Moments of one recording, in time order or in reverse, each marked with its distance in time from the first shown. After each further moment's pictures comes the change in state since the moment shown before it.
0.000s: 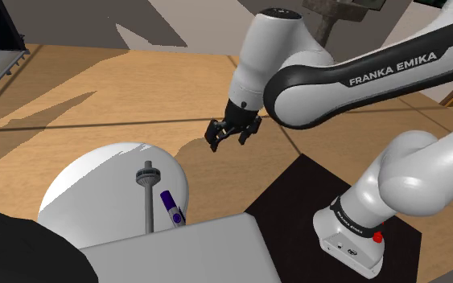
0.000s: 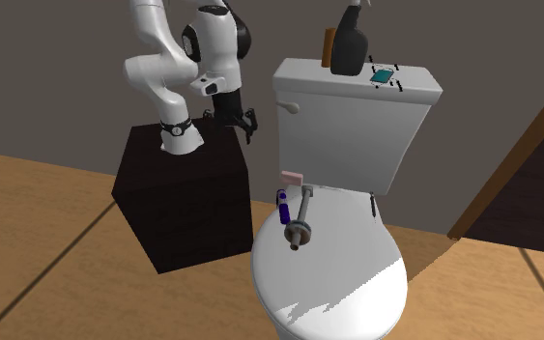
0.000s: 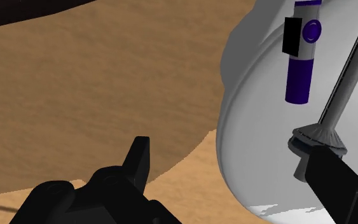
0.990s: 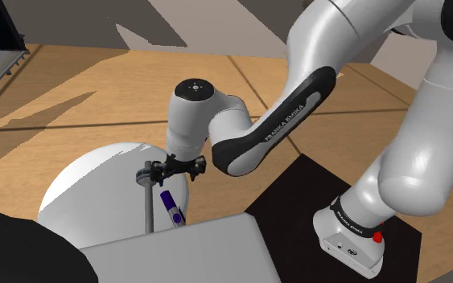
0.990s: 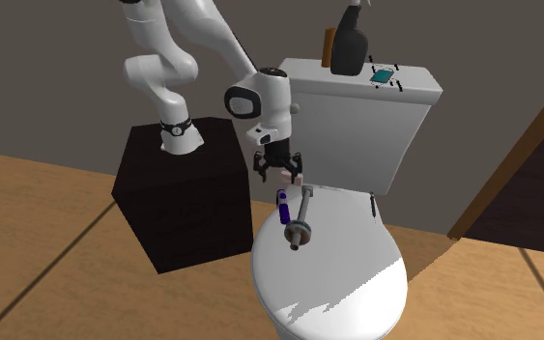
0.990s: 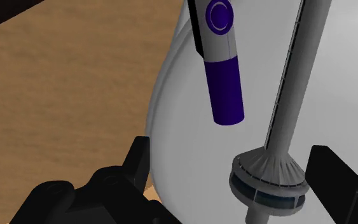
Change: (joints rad) arm 0.001 0.691 0.114 0.305 -0.660 0.297 0.790
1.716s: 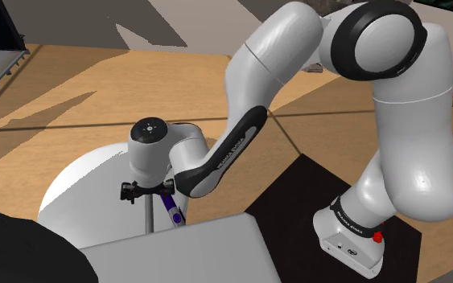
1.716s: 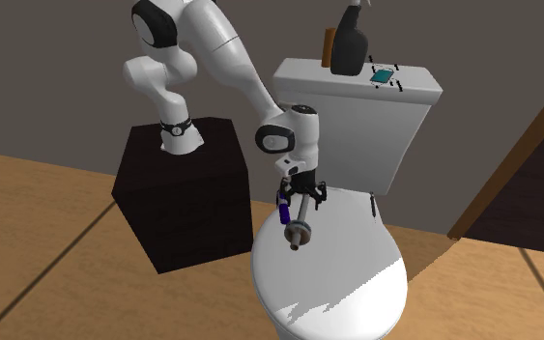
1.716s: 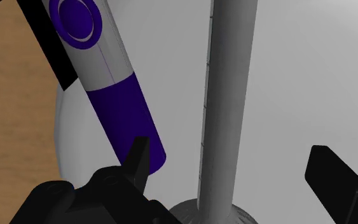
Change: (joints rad) arm 0.257 0.385 -0.200 0.351 -0.230 0.006 0.288
